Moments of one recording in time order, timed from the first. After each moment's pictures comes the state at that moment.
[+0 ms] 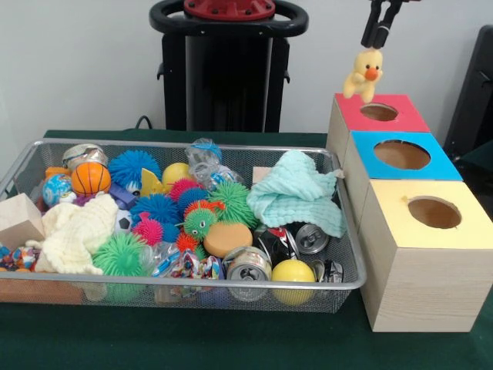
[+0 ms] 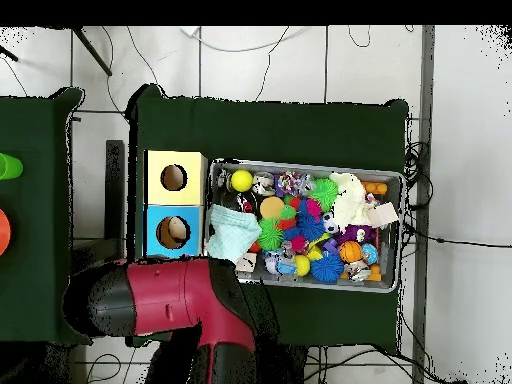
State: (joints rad) arm 0.15 -0.98 -0.12 1.78 -0.11 0.82 1.62
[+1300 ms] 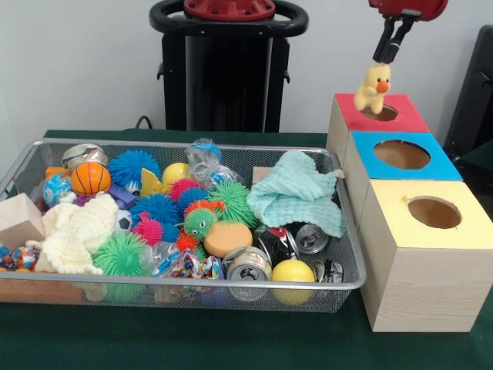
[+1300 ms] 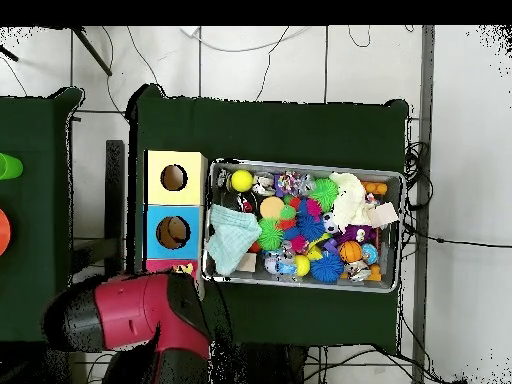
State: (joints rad) arm 0.33 -0.89 -0.23 1.78 -0.11 0.75 1.62
